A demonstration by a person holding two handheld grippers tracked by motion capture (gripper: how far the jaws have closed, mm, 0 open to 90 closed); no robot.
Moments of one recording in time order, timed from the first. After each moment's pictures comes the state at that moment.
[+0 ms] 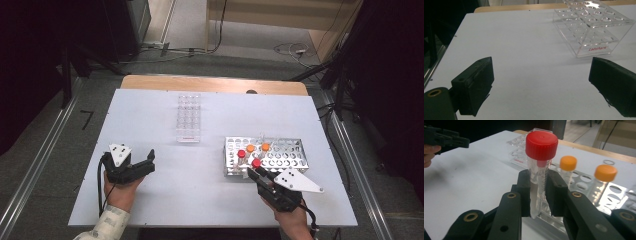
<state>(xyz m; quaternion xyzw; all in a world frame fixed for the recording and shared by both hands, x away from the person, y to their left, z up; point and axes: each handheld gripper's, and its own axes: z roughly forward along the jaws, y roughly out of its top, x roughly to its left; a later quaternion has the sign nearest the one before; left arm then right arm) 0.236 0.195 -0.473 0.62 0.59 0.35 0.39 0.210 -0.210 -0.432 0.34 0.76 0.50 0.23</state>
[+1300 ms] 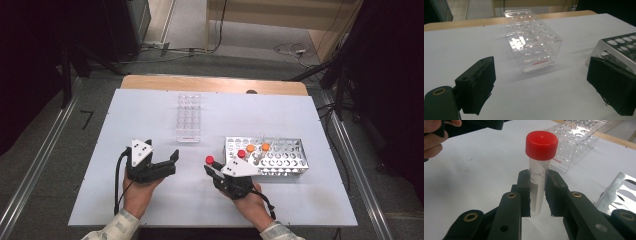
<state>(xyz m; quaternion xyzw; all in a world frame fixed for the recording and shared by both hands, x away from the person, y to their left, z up) 0.234 0.142 -0.444 0.66 0.50 0.30 0.47 0.244 -0.112 -0.460 0.28 0.81 0.47 0.19</state>
